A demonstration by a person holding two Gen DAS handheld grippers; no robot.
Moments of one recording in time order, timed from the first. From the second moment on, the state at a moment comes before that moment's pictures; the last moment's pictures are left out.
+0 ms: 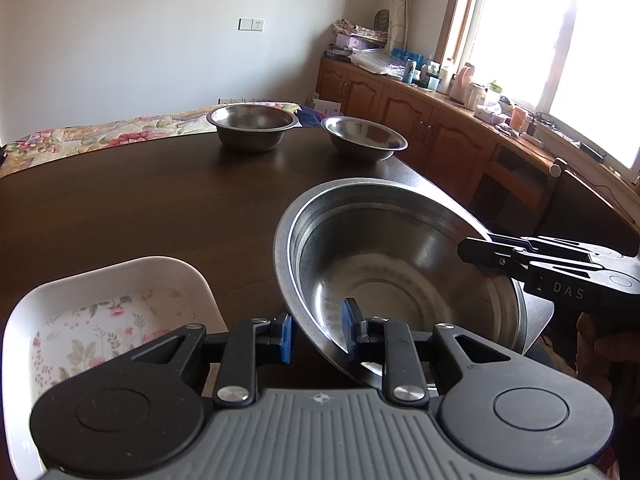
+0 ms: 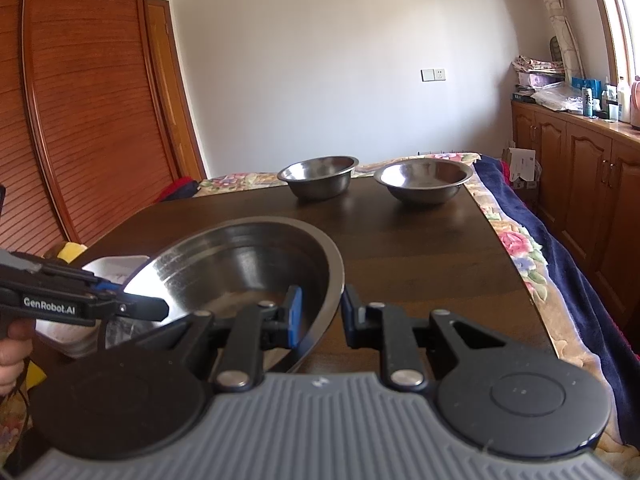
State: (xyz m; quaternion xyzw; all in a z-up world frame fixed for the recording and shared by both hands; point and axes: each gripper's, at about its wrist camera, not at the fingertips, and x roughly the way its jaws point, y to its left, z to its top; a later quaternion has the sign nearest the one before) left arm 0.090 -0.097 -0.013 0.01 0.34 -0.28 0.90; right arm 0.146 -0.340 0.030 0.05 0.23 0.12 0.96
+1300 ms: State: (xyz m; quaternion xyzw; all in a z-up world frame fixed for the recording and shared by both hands) left arm 0.209 -0.084 0.045 0.03 0.29 -0.24 0.93; right arm 0.264 -0.360 0.100 -0.02 0.21 0.16 0.96
